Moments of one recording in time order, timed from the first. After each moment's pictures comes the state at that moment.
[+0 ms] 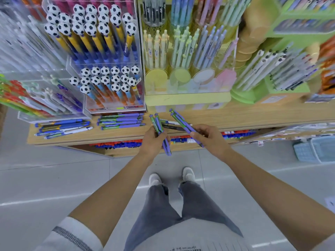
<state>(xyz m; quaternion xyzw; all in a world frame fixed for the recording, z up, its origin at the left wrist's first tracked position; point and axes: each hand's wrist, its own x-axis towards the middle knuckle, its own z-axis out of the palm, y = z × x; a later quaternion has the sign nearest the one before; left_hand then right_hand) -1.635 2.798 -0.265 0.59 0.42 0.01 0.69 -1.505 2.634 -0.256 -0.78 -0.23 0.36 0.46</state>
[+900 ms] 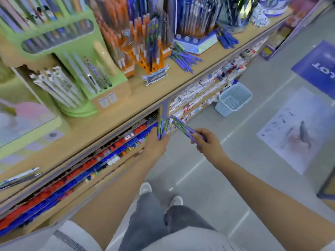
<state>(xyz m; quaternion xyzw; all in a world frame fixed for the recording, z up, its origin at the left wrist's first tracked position) -1.429 2.394 -0.246 0.74 0.20 -0.16 0.62 -1.425 2.204 -0.243 -0.78 0.07 0.14 0.60</state>
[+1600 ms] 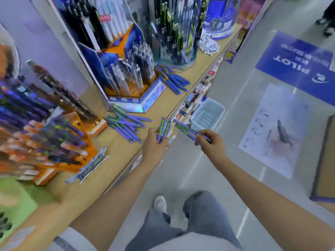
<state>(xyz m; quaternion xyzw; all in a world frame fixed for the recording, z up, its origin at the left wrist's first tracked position) -1.105 2.213 -0.247 0.81 0.11 -0.13 0.56 -1.146 2.027 -0.240 -0.75 0.23 0.02 0.62</state>
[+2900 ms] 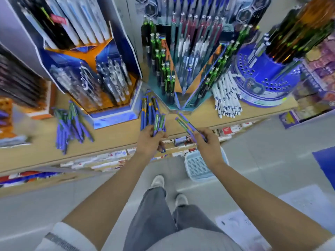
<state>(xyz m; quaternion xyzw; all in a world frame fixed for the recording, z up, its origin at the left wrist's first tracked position) -0.902 1.992 -0.249 0.63 0.38 0.02 0.68 -0.828 1.823 -0.260 -0.80 -0.04 0.17 0.57</state>
